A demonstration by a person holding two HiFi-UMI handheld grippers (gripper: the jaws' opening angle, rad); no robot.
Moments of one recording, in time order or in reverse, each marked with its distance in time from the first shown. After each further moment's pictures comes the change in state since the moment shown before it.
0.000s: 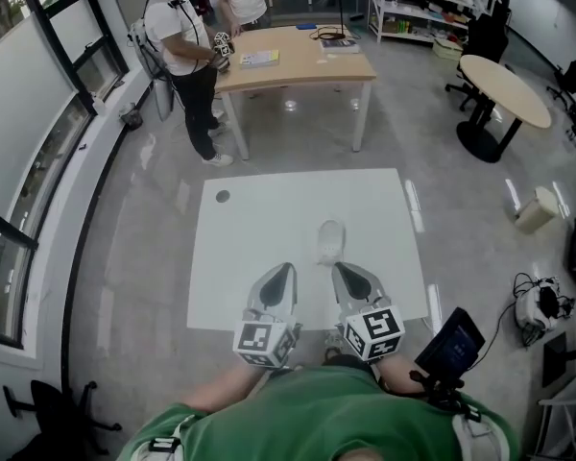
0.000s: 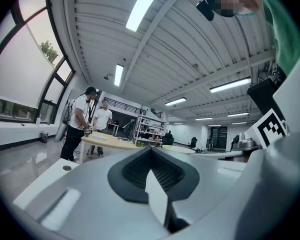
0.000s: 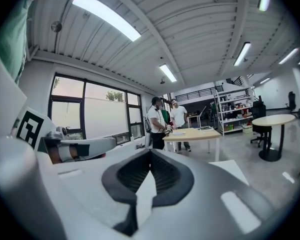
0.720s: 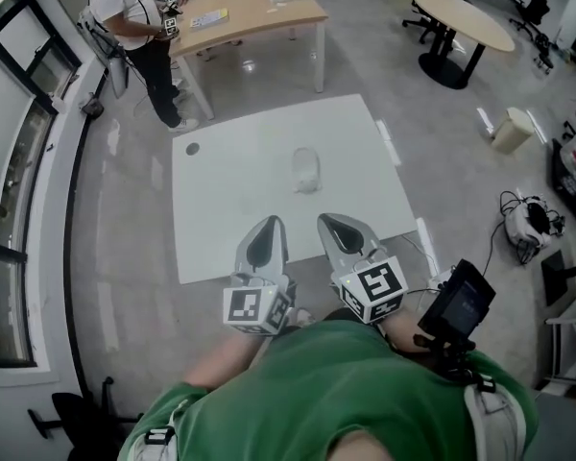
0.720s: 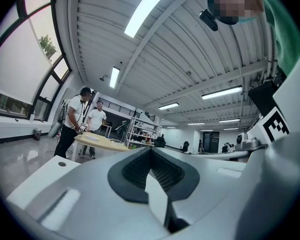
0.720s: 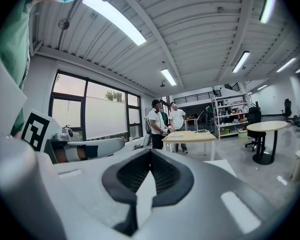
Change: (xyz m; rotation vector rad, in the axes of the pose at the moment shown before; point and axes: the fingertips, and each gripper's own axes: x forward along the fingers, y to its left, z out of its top) left arm -0.059 -0.046 0.015 -0.041 -0.029 -0.078; right arm -0.074 0.048 0.012 -0.039 -0.016 -0.037
